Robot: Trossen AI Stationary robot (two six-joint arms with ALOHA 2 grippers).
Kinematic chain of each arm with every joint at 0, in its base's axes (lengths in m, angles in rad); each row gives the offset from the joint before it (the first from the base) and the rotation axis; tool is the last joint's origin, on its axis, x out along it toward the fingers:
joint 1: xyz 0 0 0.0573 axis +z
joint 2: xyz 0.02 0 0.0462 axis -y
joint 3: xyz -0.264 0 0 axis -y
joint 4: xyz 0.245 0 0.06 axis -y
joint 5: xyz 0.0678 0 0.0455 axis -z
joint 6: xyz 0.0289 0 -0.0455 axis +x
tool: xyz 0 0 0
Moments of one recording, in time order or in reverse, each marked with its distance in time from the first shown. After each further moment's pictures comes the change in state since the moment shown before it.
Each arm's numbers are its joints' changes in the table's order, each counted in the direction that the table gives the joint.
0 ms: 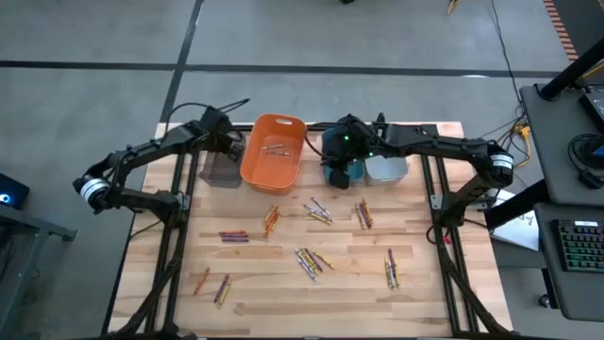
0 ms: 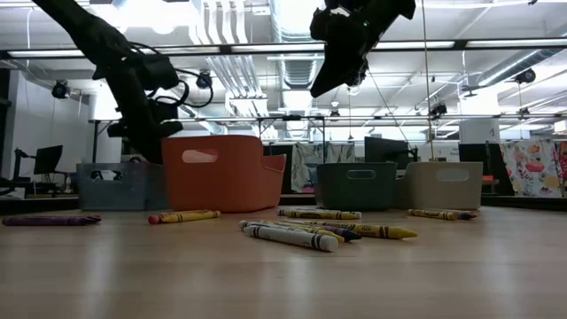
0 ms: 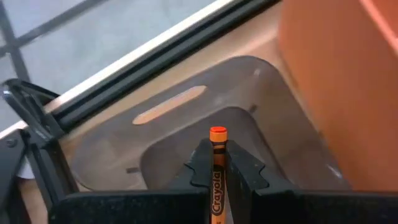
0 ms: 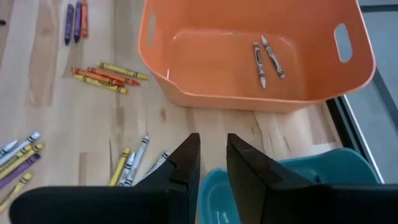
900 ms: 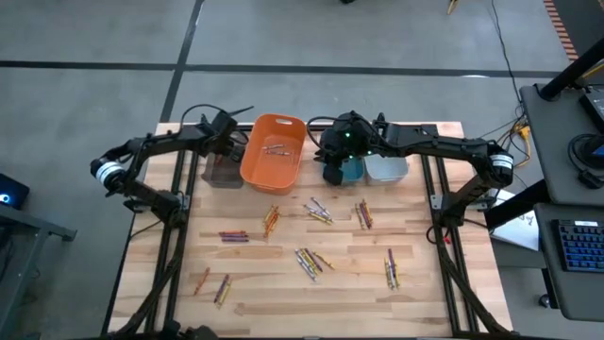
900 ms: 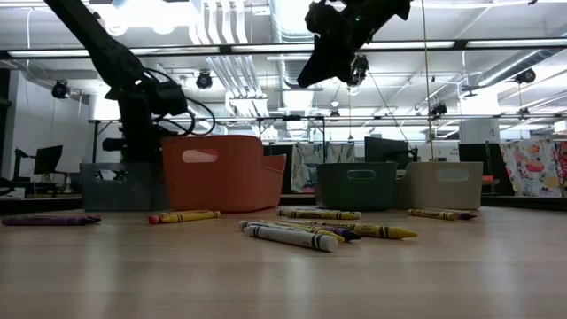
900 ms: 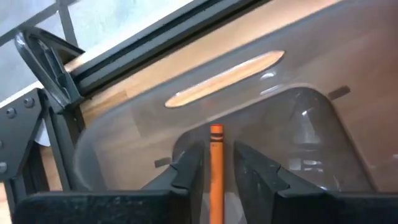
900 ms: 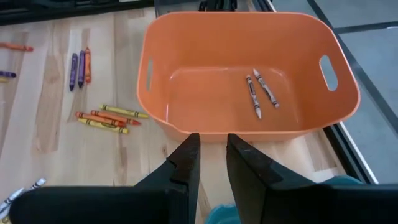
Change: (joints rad) left arm 0.001 -0.185 0.000 0.038 -0.165 -0.087; right arm 0.001 -0.001 -0.001 0.122 0.001 0.079
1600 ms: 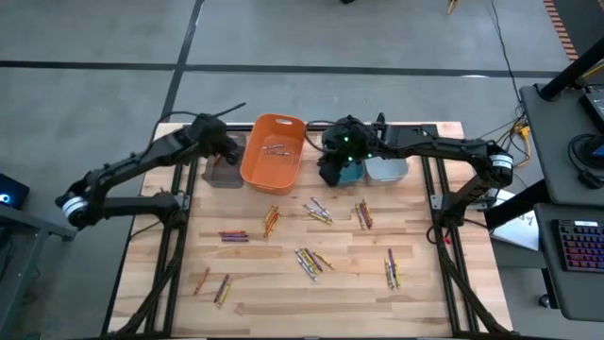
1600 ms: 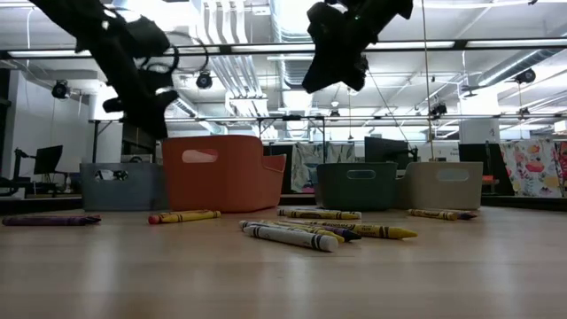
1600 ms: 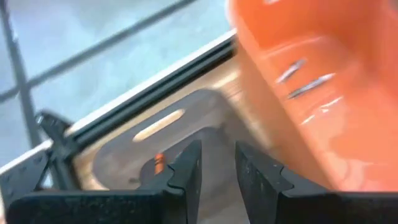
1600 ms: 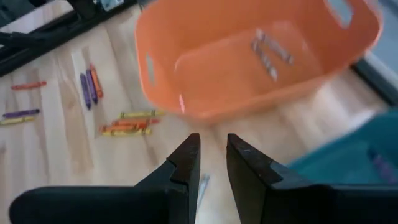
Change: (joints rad) left arm -0.171 0.426 -0.001 -0.111 0.088 0.021; right arm 0.022 -0.003 0.000 -0.084 0.000 0.347
